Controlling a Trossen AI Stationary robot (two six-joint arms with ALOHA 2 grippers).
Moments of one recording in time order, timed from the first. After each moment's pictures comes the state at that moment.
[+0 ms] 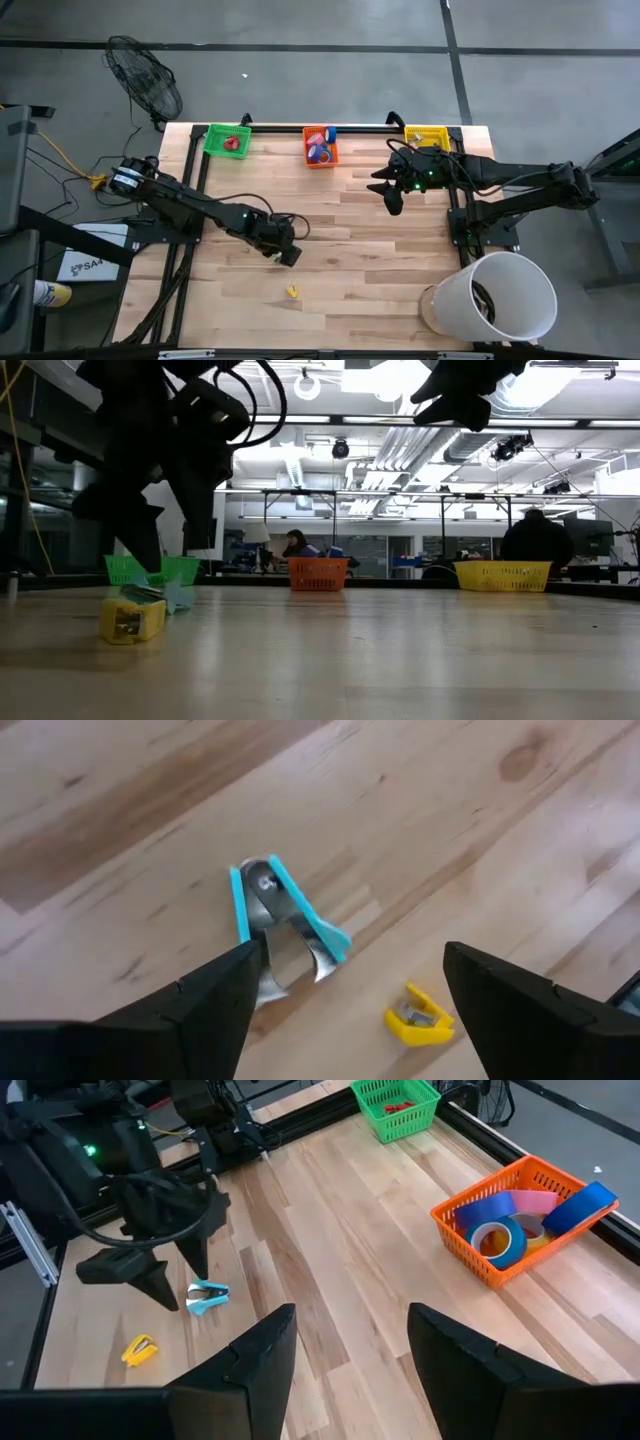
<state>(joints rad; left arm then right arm) -0.27 1.55 0.90 -0.43 0.06 -1.34 -0.12 1.04 0.92 -0.40 0.06 0.35</state>
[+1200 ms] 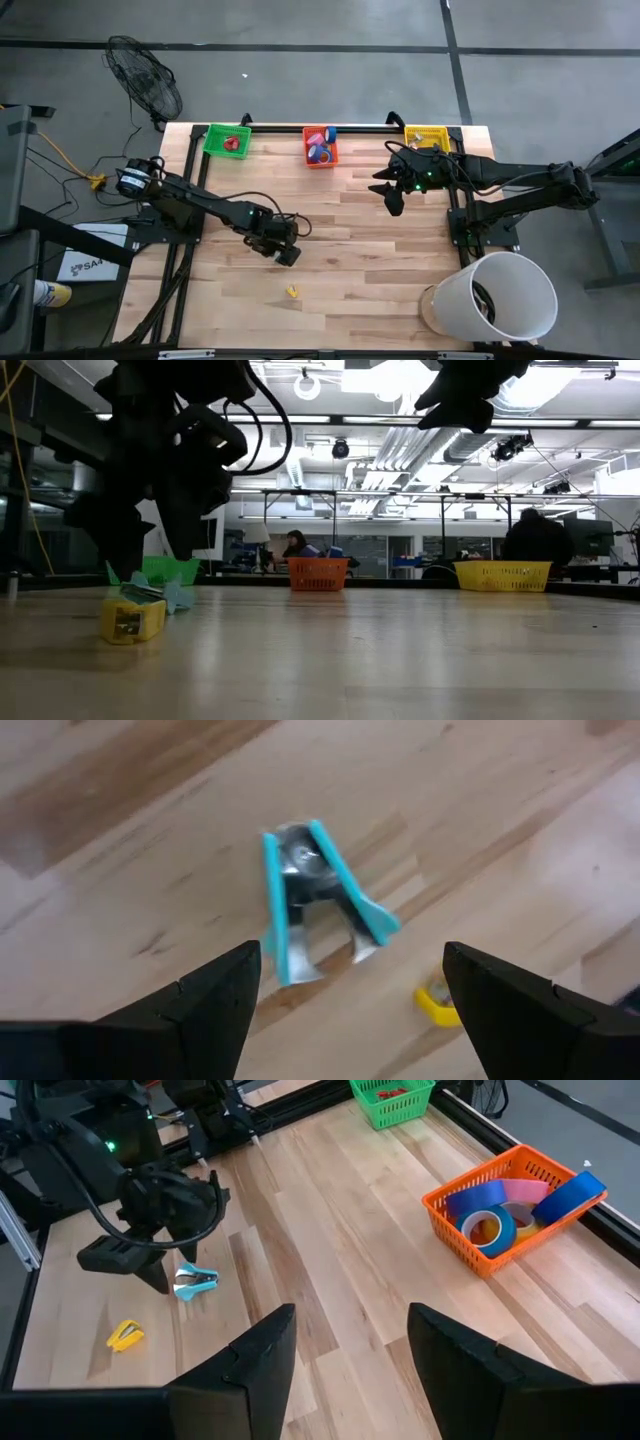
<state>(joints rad) -0.22 1.60 0.91 -0.47 0.21 -1.31 -0.12 1.04 0.92 -0.43 0.07 0.33</state>
